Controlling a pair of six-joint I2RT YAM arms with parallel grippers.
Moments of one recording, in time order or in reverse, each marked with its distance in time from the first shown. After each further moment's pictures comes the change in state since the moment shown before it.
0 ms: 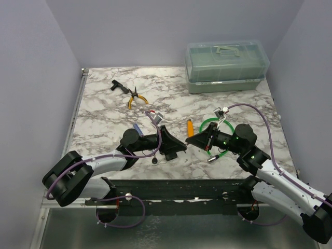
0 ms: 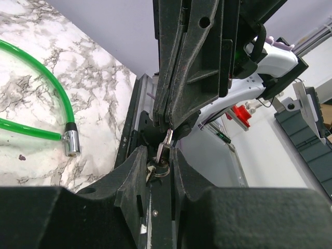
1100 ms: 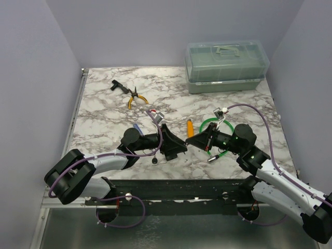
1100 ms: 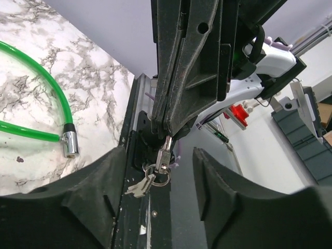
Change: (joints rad) left arm 0.003 0.031 0.012 0.026 0.014 -0.014; right arm 0.000 0.002 -0.003 -0.008 0.000 -0.011
